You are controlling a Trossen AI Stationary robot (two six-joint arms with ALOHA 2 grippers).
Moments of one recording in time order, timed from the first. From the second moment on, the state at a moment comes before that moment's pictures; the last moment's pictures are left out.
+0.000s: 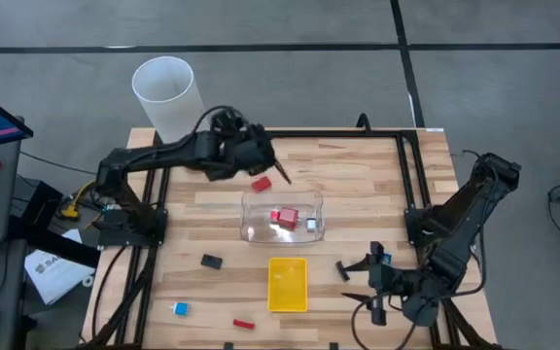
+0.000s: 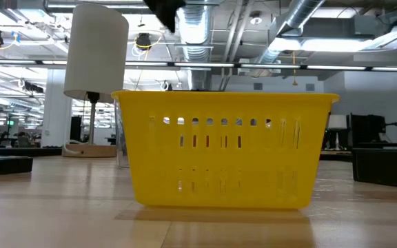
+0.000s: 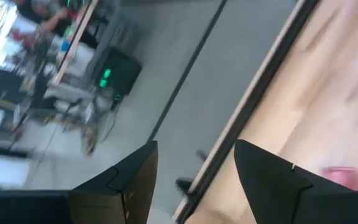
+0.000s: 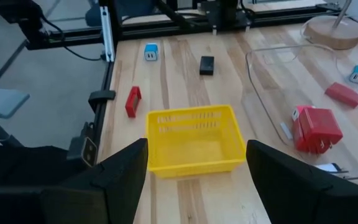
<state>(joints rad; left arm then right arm) 0.08 1.70 1.85 -1.18 -1.02 -0.06 0.94 1.36 1.07 -0.48 0.84 0.71</state>
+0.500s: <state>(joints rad) 0.33 1.82 1.85 -1.25 -0.77 0.18 0.96 1.36 1.07 -0.44 0.85 0.71</state>
